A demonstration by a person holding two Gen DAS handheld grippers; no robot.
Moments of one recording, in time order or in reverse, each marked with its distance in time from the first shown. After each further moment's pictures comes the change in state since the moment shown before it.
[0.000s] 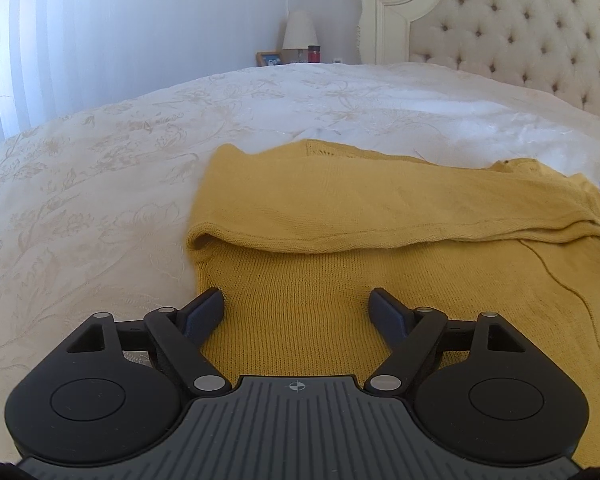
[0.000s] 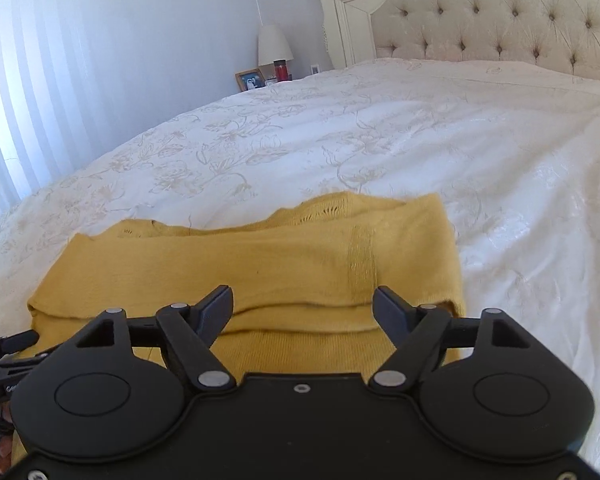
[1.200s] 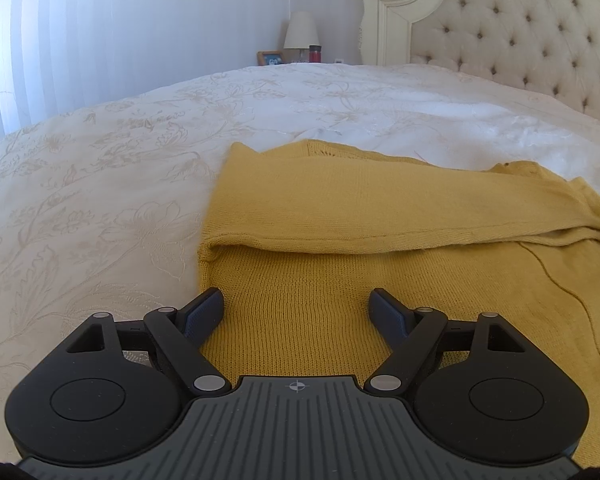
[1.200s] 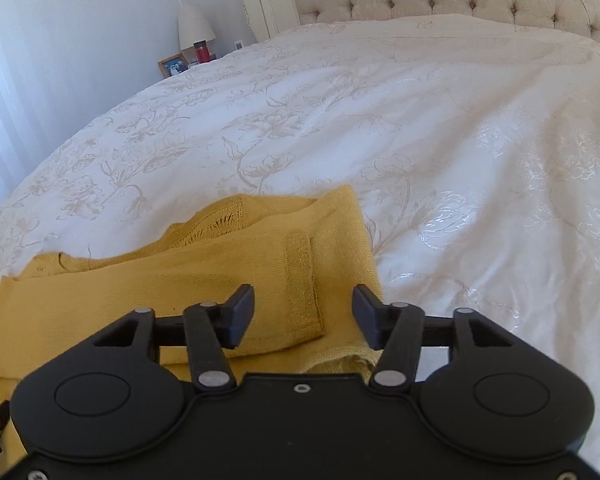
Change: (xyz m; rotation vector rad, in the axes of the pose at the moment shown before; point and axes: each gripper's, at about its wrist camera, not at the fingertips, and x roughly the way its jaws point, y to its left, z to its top) left arm -0.001 0.003 0.001 -0.010 0.003 -0.008; right arm 0.014 -0.043 0.010 0.110 0.078 -0.157
